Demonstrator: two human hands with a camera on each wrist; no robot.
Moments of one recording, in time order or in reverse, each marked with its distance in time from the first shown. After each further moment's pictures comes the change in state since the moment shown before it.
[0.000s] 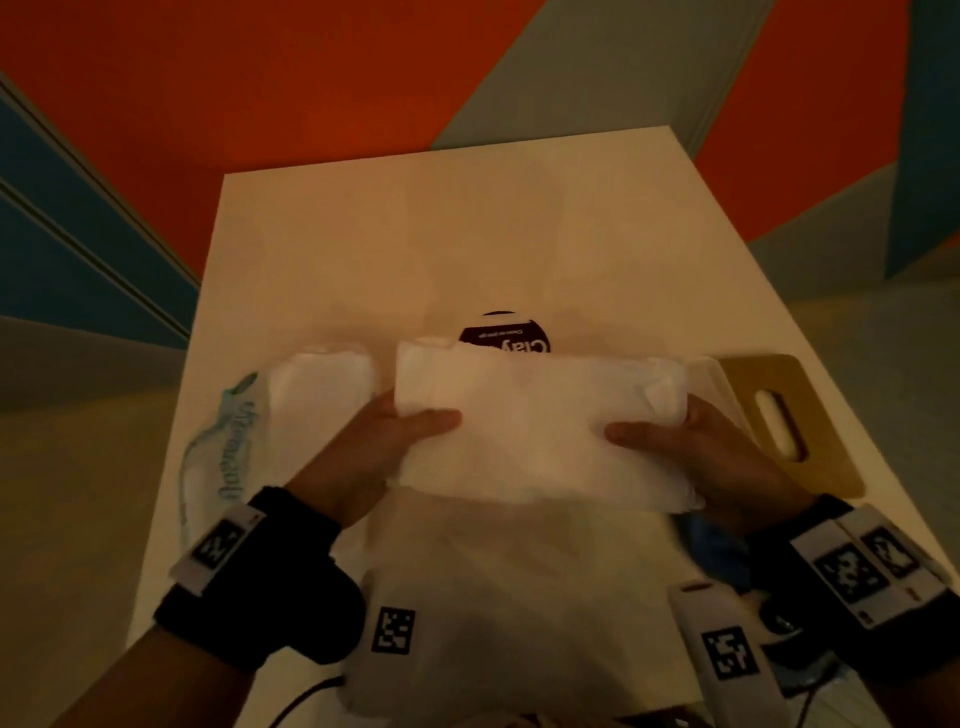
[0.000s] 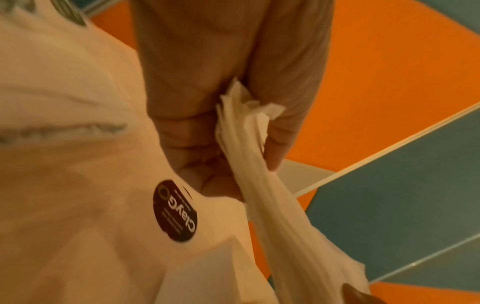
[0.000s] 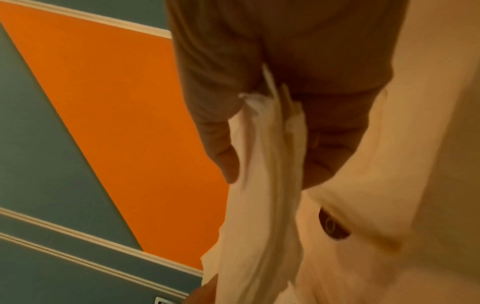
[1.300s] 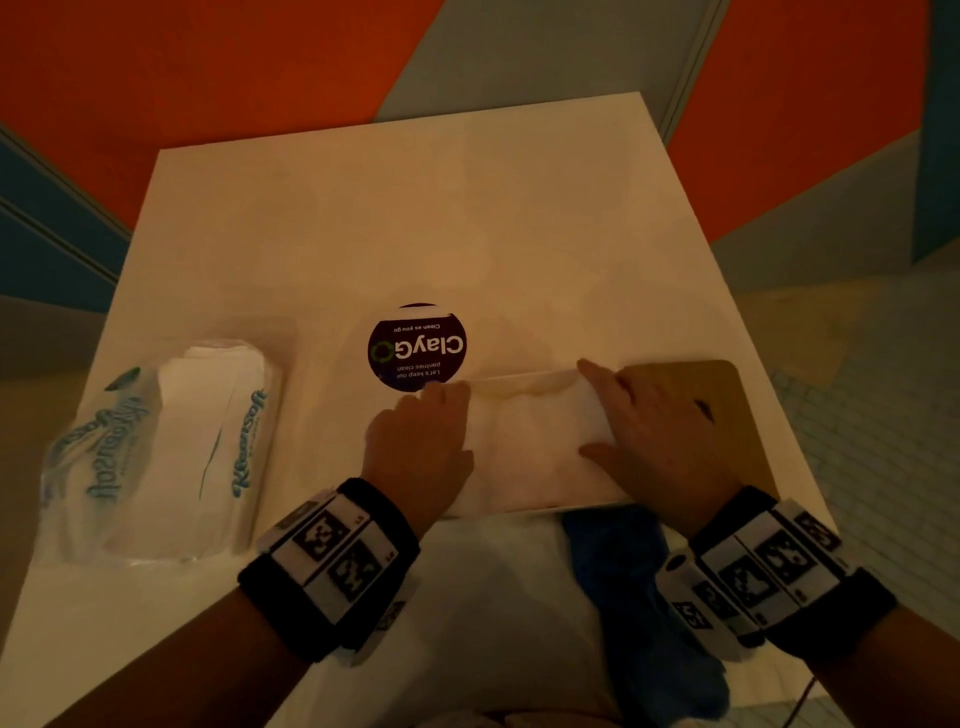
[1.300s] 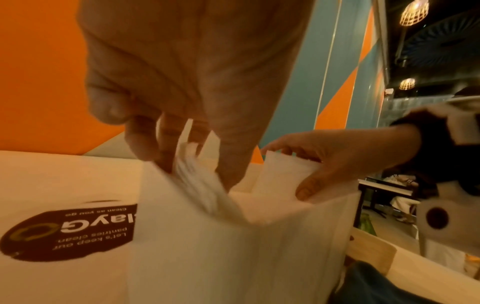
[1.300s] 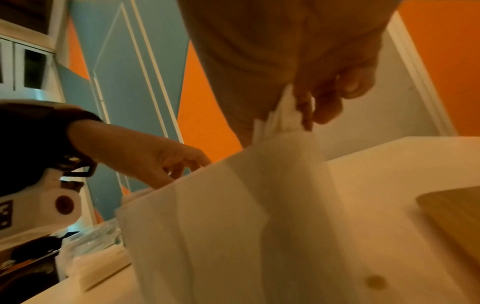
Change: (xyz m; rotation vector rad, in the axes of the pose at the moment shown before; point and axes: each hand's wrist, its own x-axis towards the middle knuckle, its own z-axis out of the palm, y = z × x) left_hand 0.058 -0.025 0.141 1.733 0.226 0.147; right_hand 0.039 0.012 -0.115 -1.532 0.000 -0.360
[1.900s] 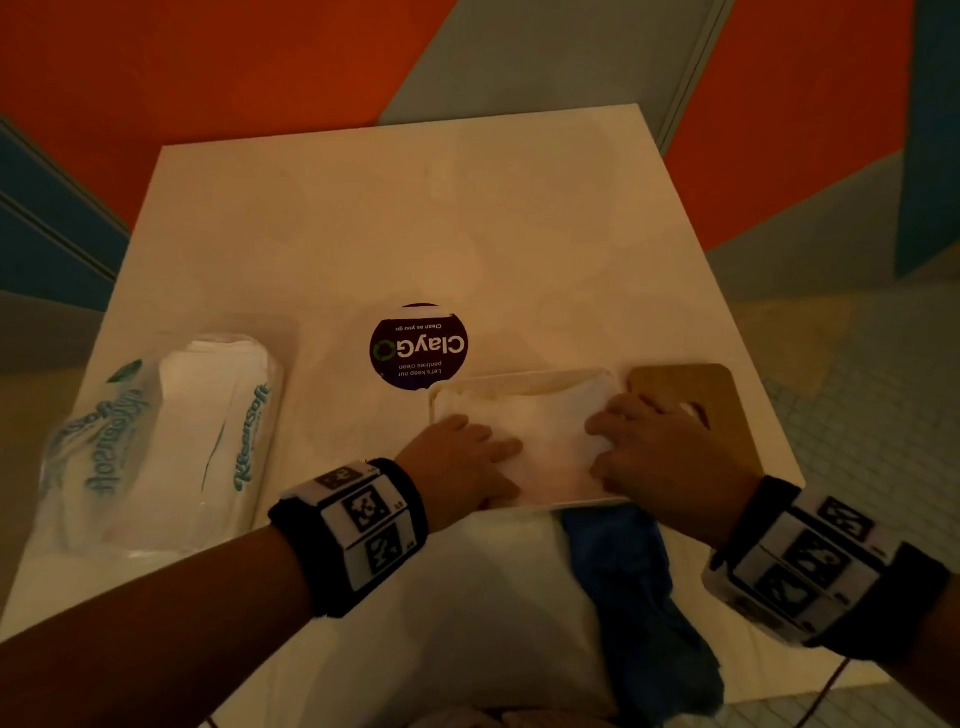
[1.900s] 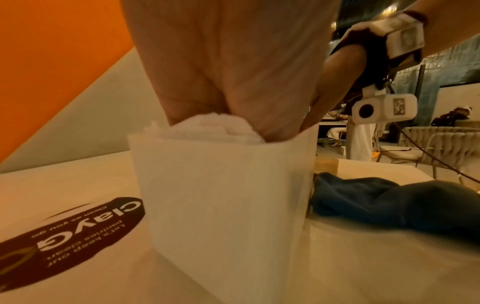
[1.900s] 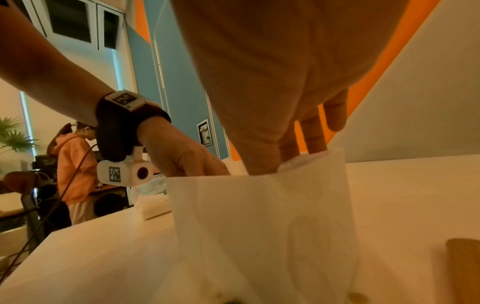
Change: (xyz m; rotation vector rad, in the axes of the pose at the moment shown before) left_hand 0.007 0.000 0.016 0.279 -0.275 0.689; right_hand -0.007 0.015 0.005 -0.388 -0.064 -0.494
